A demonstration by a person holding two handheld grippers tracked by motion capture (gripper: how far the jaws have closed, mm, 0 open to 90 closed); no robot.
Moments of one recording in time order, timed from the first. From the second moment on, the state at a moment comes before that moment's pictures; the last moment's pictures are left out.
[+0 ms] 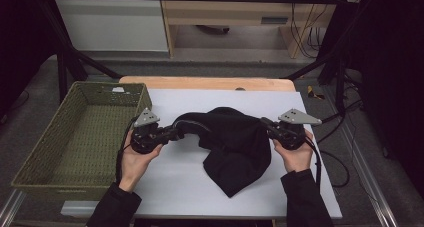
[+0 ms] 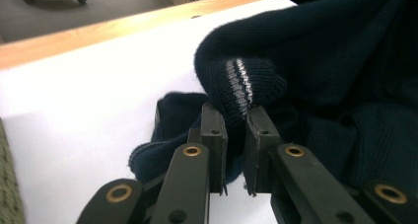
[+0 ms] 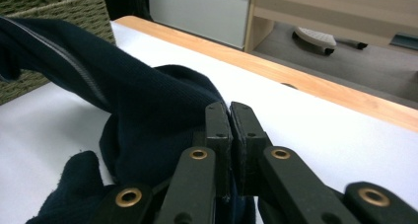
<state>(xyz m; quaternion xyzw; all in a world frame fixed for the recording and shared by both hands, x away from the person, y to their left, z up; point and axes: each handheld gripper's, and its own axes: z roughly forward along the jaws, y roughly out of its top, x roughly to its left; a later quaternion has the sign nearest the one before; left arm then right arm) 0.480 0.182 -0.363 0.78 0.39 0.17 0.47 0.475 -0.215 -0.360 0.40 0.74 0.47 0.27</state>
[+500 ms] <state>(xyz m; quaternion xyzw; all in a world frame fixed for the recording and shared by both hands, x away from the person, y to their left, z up) 0.483 0.167 -0.361 0.78 0.38 0.15 0.47 0.497 -0.232 -0.405 0.45 0.74 0.42 0.27</state>
